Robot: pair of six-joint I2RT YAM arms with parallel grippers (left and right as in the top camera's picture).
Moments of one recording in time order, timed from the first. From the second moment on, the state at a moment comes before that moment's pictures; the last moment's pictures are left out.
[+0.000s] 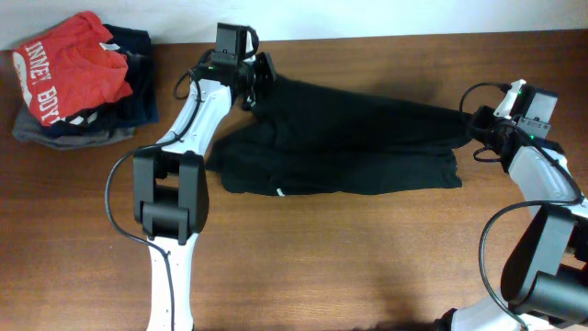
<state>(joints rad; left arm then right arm) -0.23 2.40 2.06 -0.51 0.29 -0.54 -0.36 1.77 1.14 -0.20 -0.19 0.21</state>
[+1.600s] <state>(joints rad) -0.27 2.10 2.07 -1.41 0.02 -0.41 -0.36 1.77 1.18 -0.48 -0.14 0.21</state>
